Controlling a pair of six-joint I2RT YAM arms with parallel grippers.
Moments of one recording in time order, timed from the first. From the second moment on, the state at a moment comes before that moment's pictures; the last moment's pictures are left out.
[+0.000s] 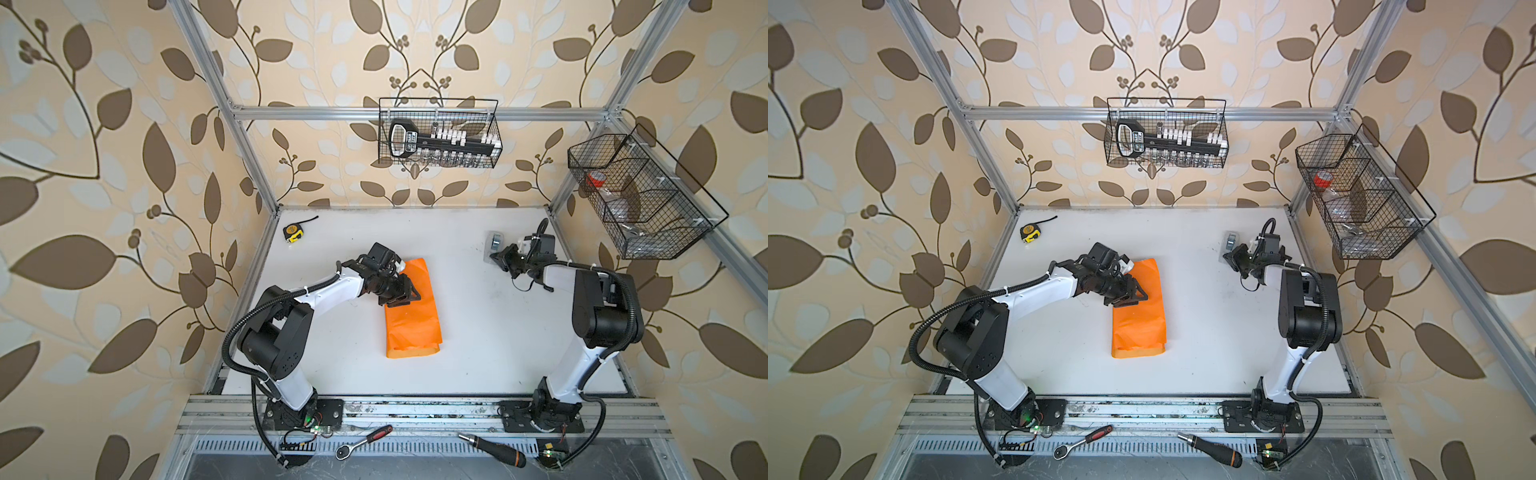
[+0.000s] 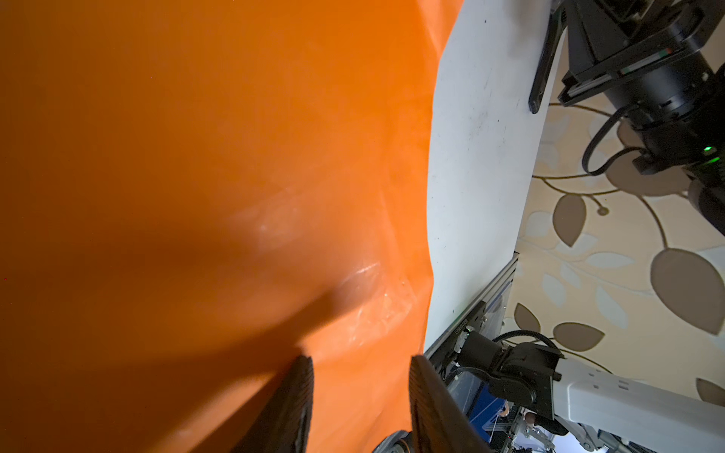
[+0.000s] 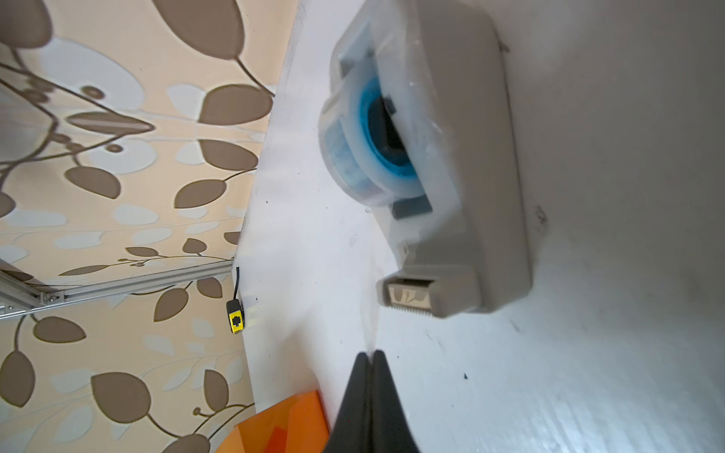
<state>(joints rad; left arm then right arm) -0.53 1.67 1.08 -0.42 0.61 -0.72 -0.15 1.85 0.99 0.12 -0.55 0.89</state>
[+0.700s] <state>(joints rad) -0.53 1.67 1.08 -0.42 0.61 -0.72 -0.14 1.94 1.11 -0.07 -0.43 0.89</state>
